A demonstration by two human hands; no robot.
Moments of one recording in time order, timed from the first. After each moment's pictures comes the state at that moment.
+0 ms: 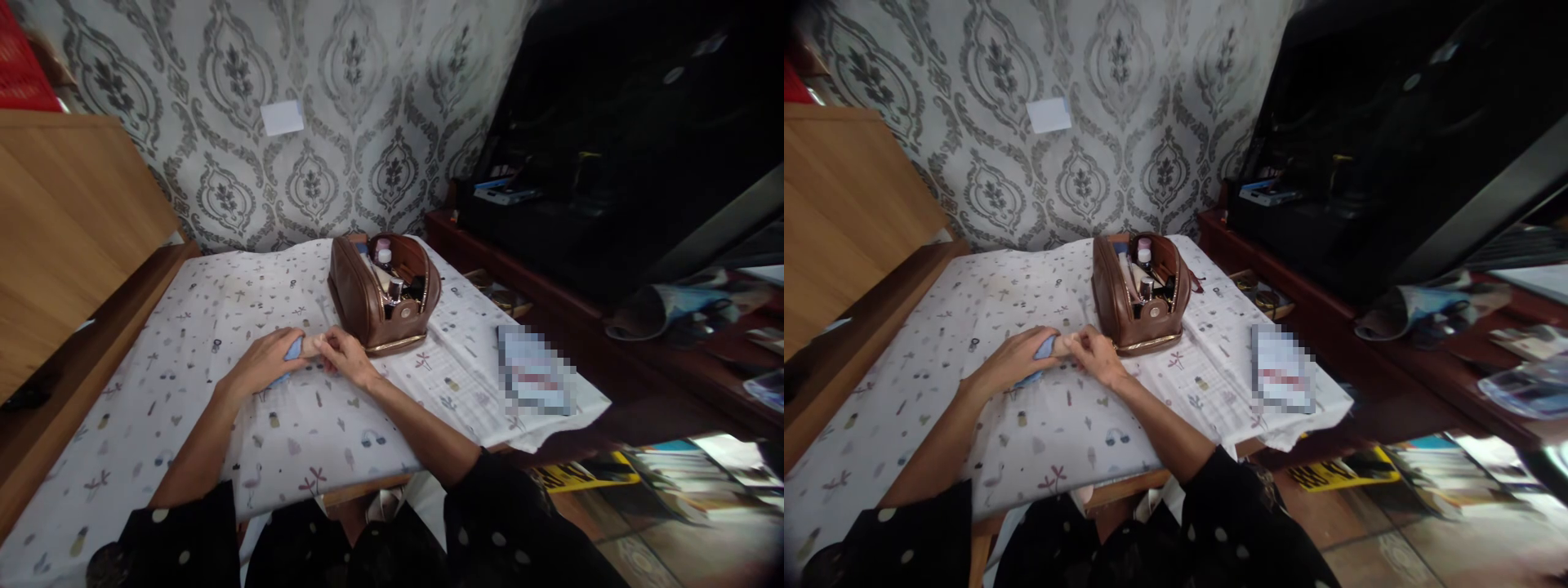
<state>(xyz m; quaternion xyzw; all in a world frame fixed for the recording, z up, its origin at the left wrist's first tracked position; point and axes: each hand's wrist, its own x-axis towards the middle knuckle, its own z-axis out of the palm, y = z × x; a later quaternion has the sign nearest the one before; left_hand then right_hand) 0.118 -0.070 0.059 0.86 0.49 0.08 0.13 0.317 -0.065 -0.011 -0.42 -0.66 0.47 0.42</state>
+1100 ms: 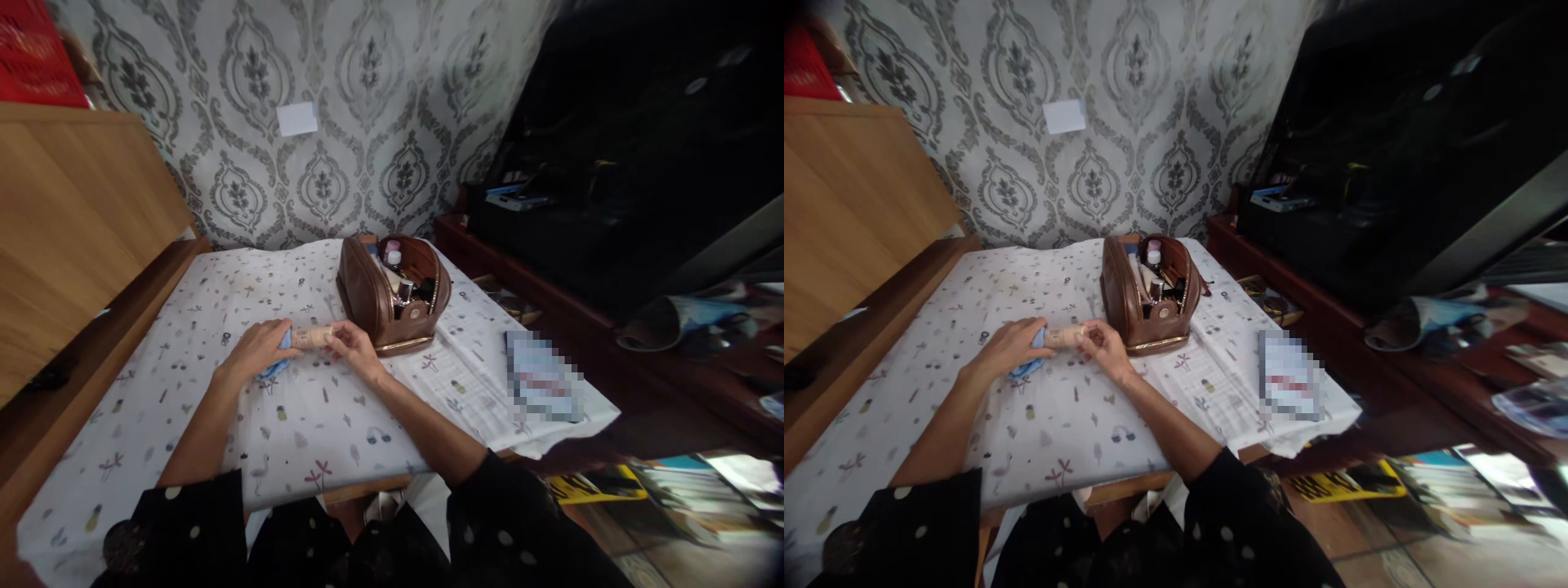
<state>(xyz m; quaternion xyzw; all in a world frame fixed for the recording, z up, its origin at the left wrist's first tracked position) 0.092 -0.054 0.056 0.84 0.54 0.03 -0.01 0.309 -0.056 -0.016 -0.35 -0.54 0.57 0.51</state>
